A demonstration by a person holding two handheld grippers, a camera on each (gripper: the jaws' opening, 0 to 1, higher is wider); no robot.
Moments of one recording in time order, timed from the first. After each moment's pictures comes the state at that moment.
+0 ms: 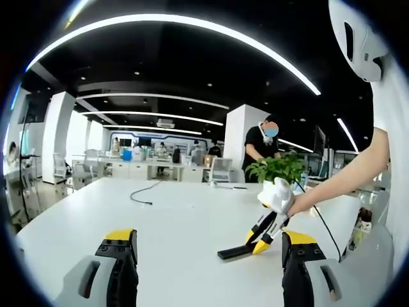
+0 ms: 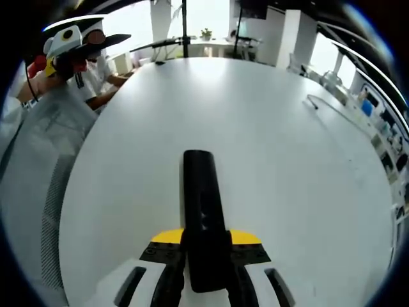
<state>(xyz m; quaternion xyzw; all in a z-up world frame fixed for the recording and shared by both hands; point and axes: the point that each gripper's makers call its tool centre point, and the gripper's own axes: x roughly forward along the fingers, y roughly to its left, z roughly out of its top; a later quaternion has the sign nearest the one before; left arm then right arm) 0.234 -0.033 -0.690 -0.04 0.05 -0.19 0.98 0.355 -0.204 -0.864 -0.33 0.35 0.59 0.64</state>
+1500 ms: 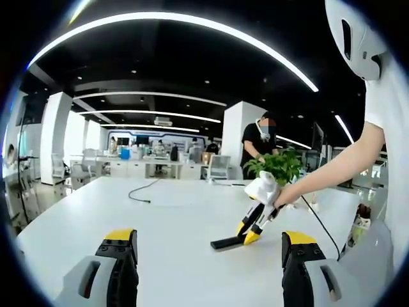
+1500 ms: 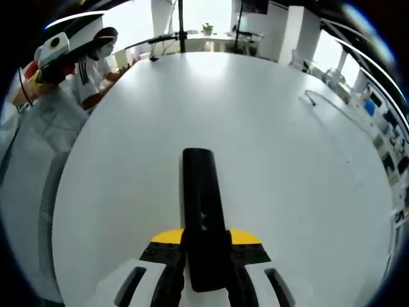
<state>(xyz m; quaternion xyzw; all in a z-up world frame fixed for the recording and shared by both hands) 0.233 -0.038 -0.695 -0.04 0.06 -0.20 0.98 0.390 -0.204 -0.865 -0.34 0.36 0.59 0.63</state>
